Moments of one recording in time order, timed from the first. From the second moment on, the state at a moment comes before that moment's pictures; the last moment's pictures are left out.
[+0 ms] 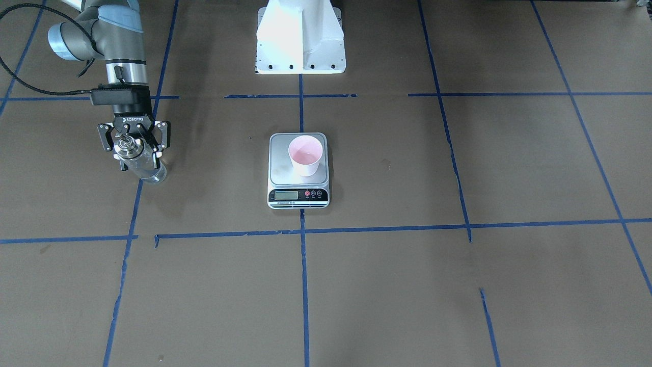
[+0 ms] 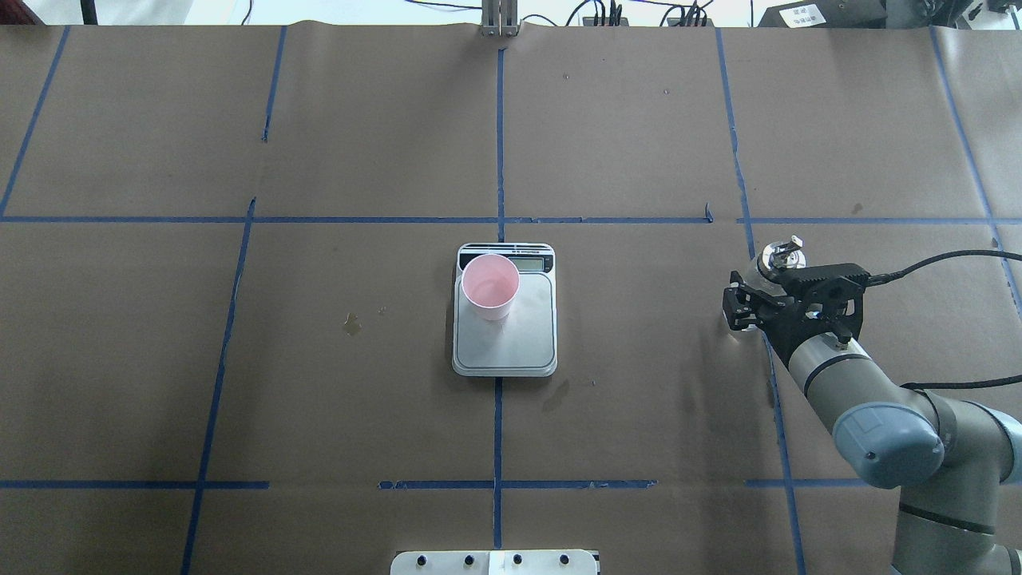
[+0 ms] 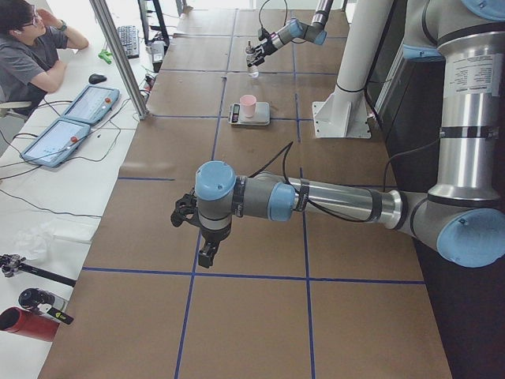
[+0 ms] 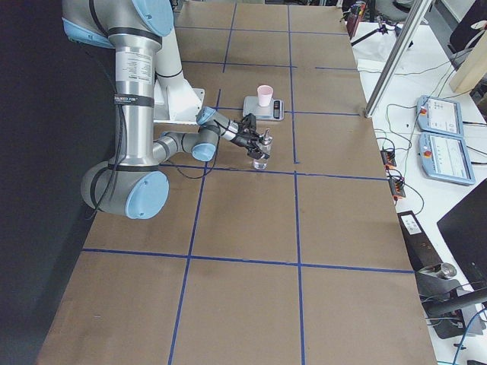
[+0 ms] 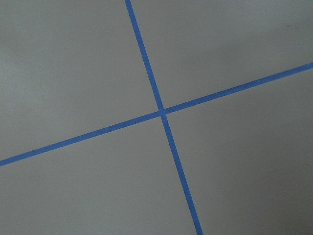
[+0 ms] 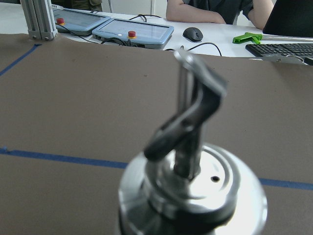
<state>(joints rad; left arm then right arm) -1.59 -1.53 -1.75 -1.58 -2.32 0.22 0.33 -1.63 1.88 -0.84 0.90 1.17</state>
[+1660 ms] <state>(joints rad) -1.59 -1.53 -1.75 -1.58 -2.32 0.22 0.28 -1.64 1.87 -0.84 0.81 1.28</state>
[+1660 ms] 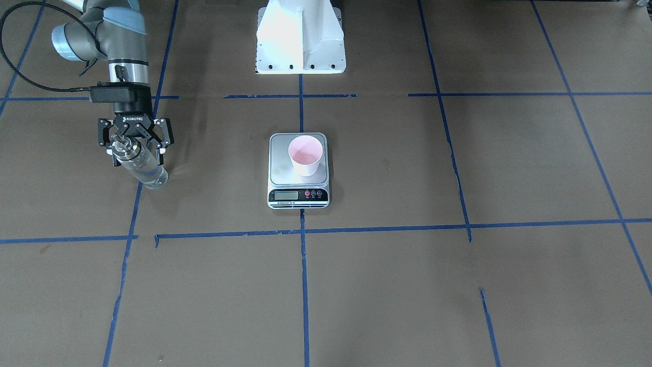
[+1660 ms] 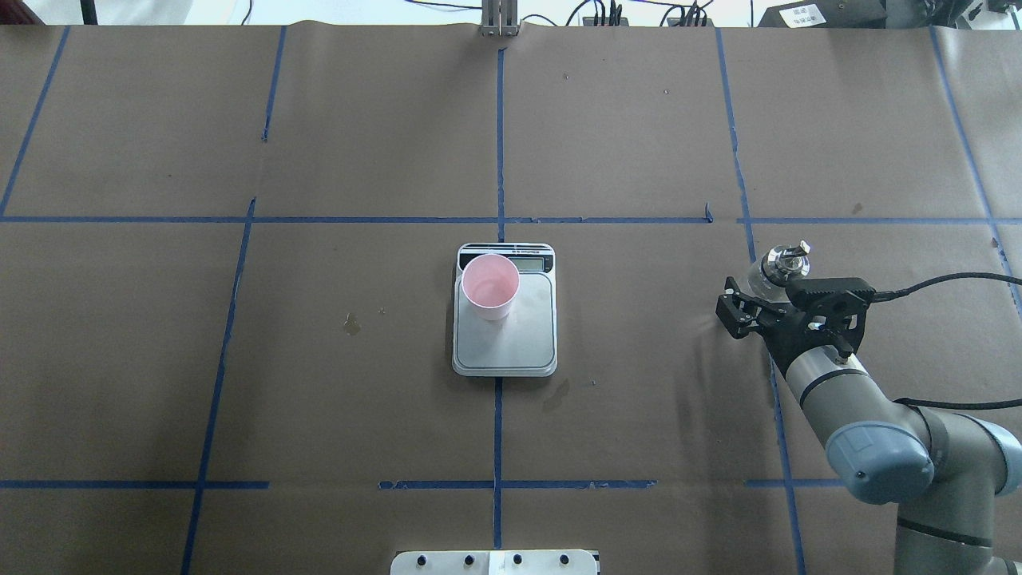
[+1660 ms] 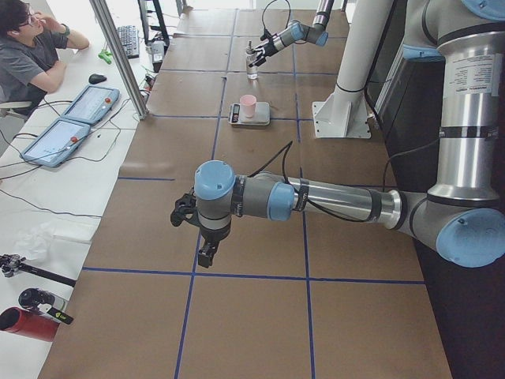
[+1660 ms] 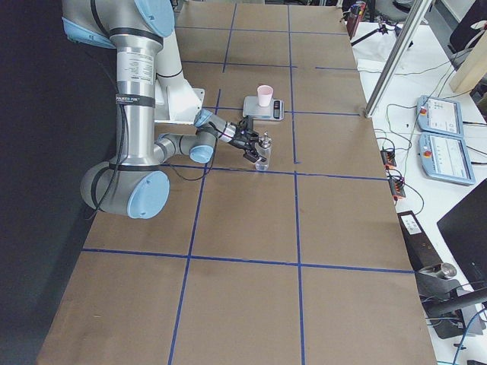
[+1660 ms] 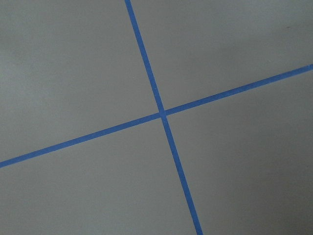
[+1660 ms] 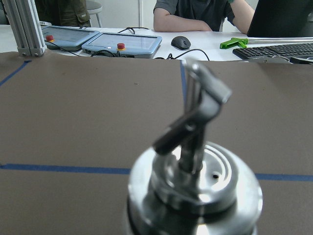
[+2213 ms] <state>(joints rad) -1.59 -1.52 -1.75 -1.58 -2.32 0.22 0.19 -1.71 1.87 -0.78 0.76 1.31</state>
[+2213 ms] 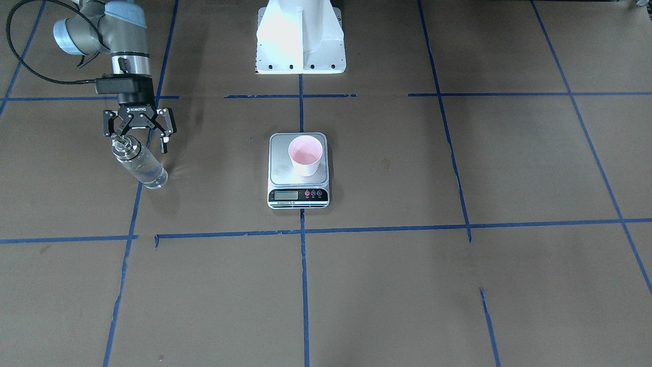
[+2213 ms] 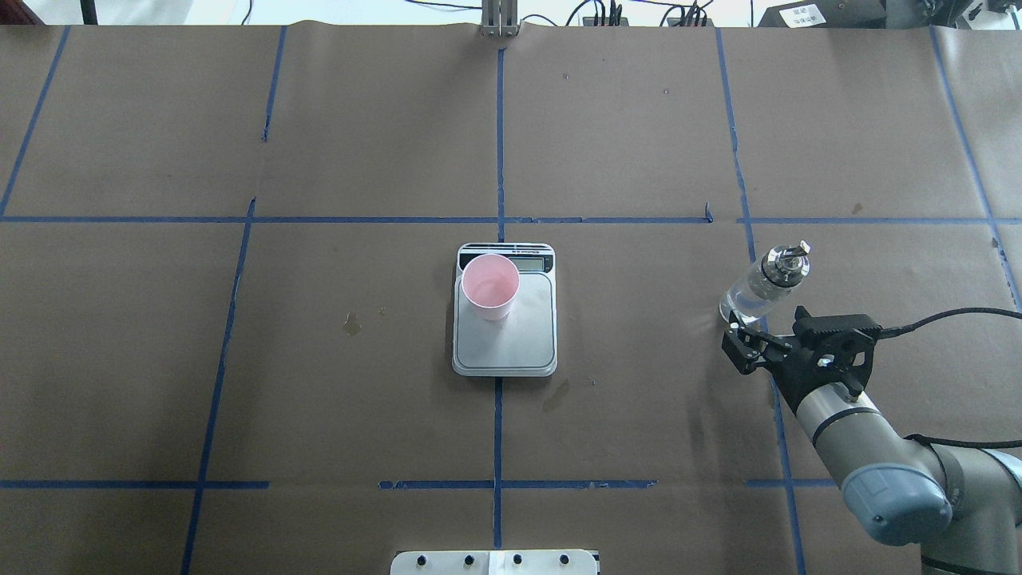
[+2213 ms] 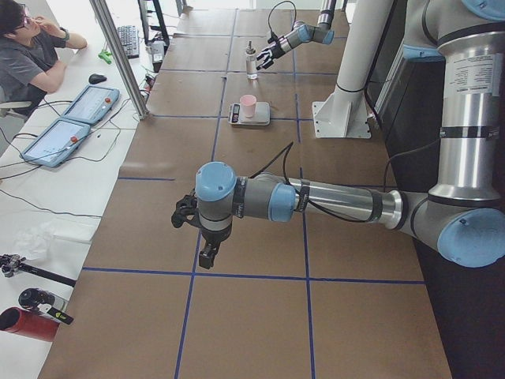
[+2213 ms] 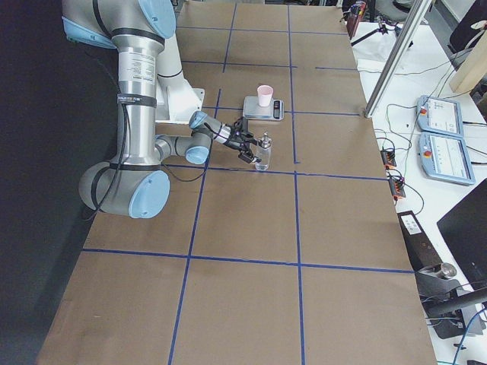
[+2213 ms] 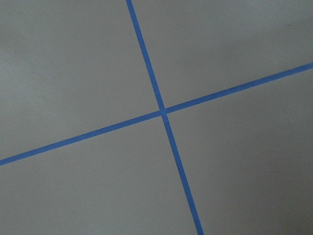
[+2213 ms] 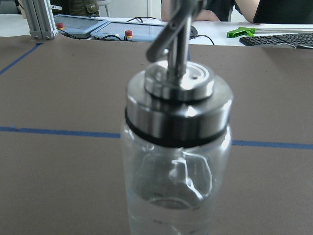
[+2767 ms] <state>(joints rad) -1.59 -1.52 -1.75 -1.58 -2.32 0.22 0.12 -1.86 1.89 -0.61 0.76 1.30</state>
